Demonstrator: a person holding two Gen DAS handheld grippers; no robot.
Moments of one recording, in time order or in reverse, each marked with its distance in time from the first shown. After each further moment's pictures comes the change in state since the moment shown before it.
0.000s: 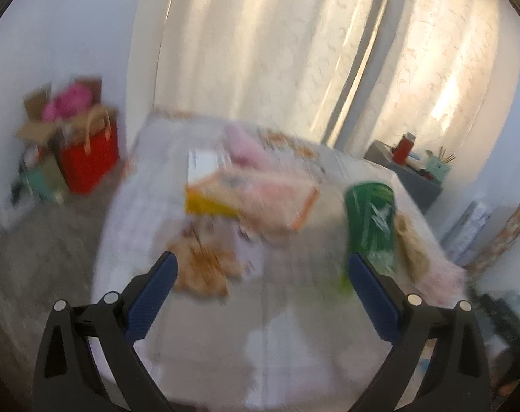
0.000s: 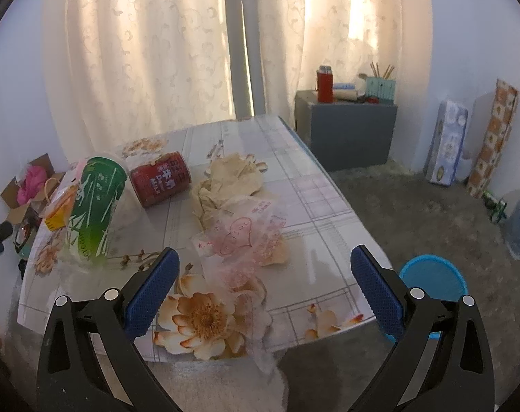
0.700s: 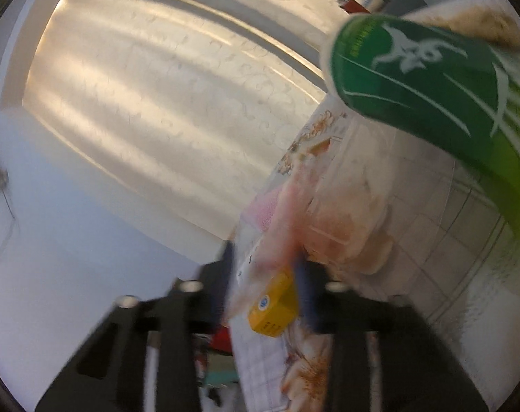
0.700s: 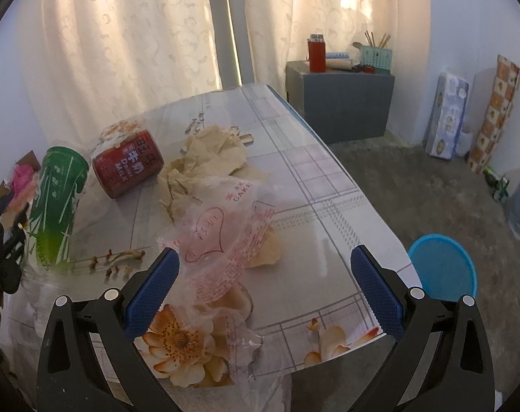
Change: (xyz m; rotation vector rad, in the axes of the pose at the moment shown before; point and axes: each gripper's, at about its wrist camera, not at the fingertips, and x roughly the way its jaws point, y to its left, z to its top) left arm 0.121 -0.059 -0.031 1.075 -0.195 0.517; right arm 0.054 -0.009 0.001 0.035 0.111 -0.036
